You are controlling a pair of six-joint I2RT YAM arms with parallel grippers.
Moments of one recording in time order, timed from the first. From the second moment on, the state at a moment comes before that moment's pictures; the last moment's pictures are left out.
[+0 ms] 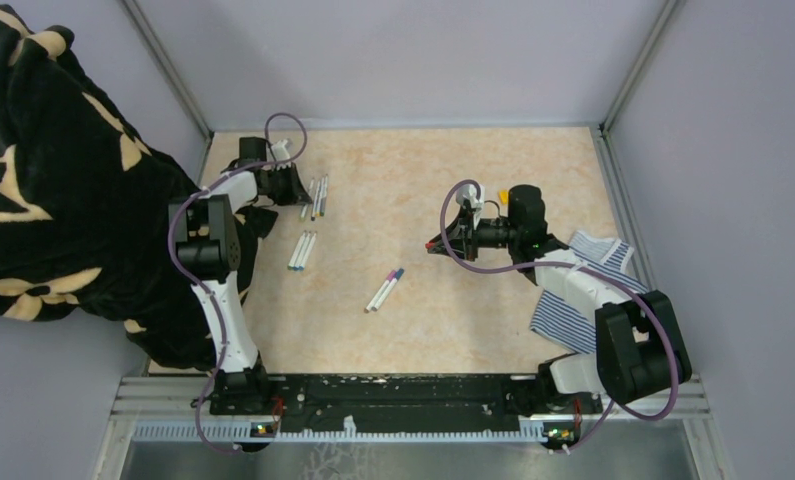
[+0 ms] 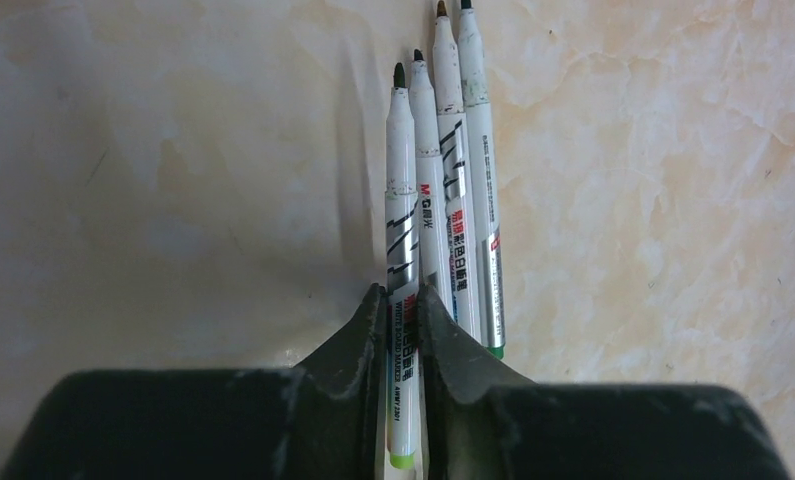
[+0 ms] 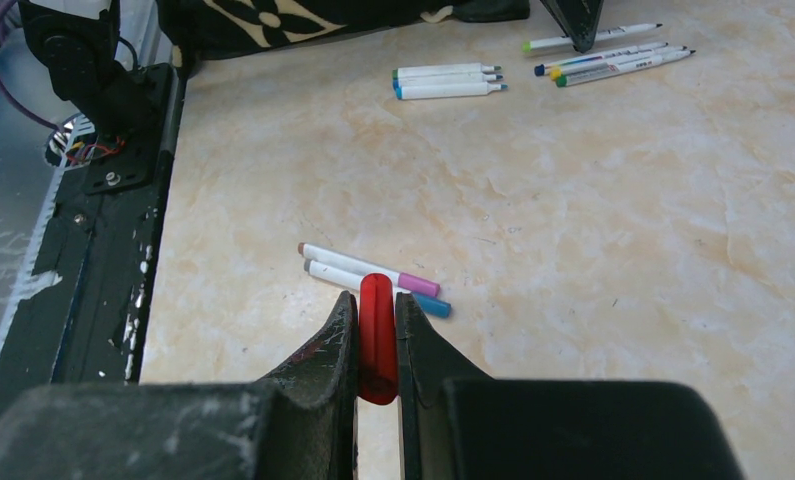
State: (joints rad) left arm 0.04 2.14 1.52 -0.32 0.46 -0.08; right arm 0.30 1.33 0.69 0.31 -1.10 -0.18
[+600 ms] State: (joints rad) left arm 0.05 2.15 1.53 -0.31 0.47 -0.11; right arm 0.30 1.33 0.69 0.31 -1.10 -0.18
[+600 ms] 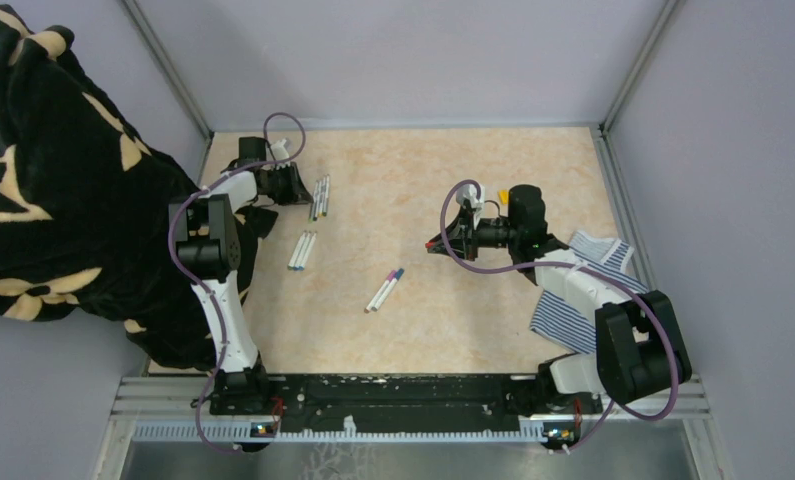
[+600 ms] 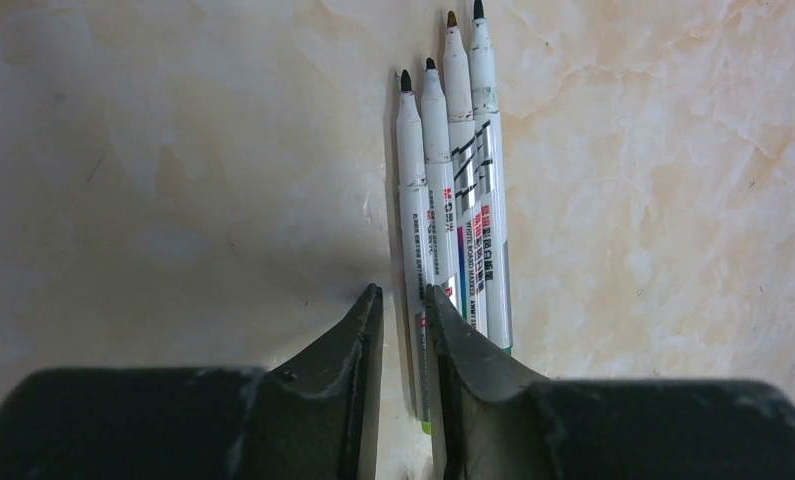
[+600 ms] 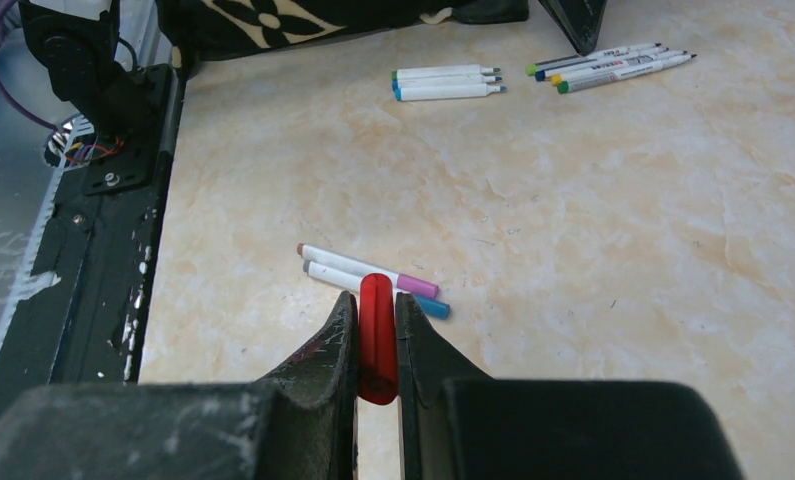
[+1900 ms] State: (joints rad) left arm 0.00 2.01 1.50 -0.28 0.28 -0.07; right arm 0.30 1.33 0.69 0.32 -1.10 -0.17
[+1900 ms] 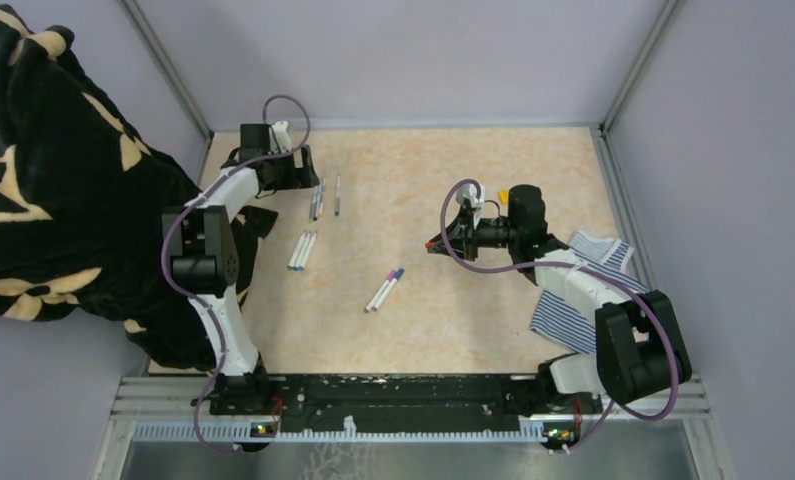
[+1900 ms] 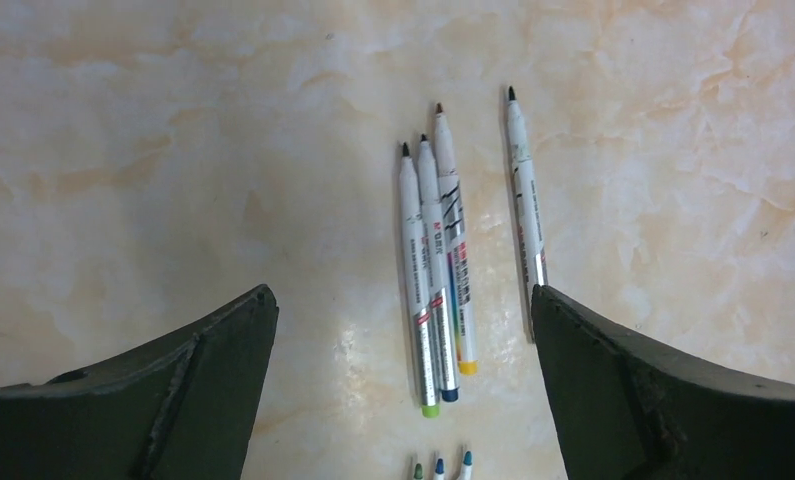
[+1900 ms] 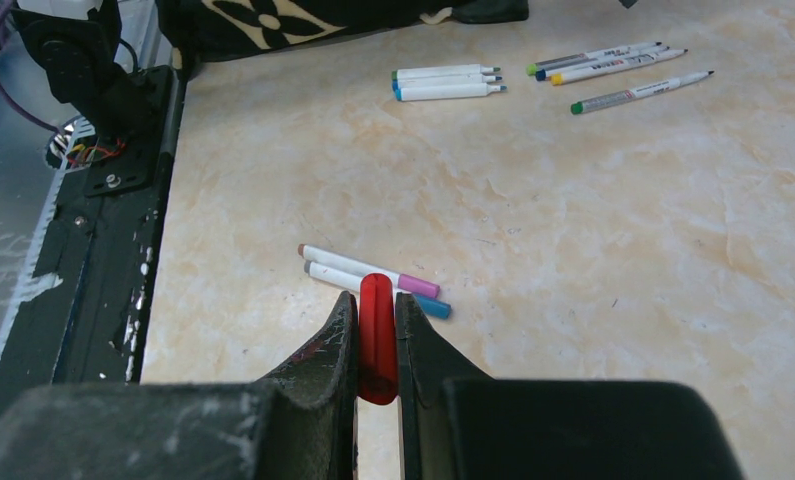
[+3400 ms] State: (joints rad) left arm -0.36 2.10 1.44 -0.09 -0.50 0.26; right arm 0.30 1.33 0.68 0.32 -1.09 -0.17
